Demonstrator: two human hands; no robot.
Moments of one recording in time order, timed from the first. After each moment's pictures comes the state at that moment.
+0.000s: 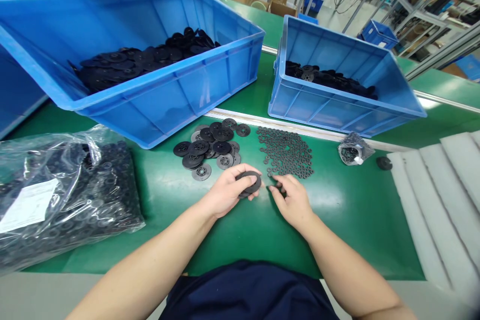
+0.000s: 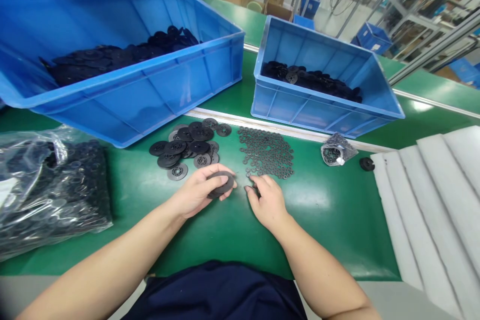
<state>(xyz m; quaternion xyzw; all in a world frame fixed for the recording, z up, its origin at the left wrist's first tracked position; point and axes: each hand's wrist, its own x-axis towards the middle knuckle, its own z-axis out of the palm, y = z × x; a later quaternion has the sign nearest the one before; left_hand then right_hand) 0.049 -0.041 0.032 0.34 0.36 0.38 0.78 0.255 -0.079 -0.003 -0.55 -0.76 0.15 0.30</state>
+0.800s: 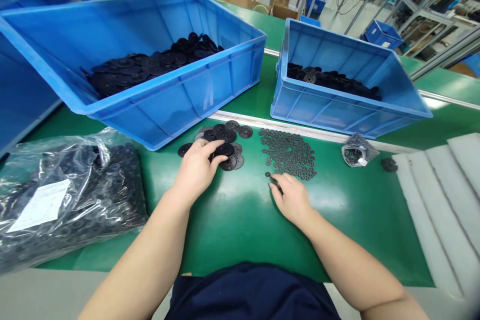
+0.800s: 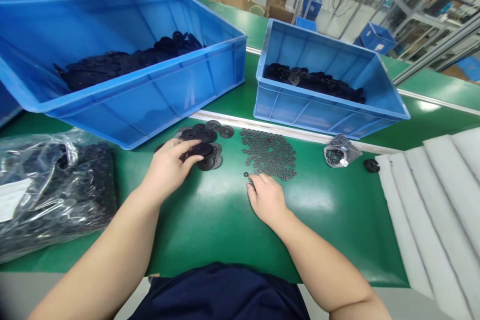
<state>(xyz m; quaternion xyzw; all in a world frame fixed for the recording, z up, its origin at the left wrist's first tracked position) -0.020 0.004 0.020 0.71 0.61 0.33 0.15 0.250 -0.067 -0.004 -0.55 -0.81 0.06 0.19</state>
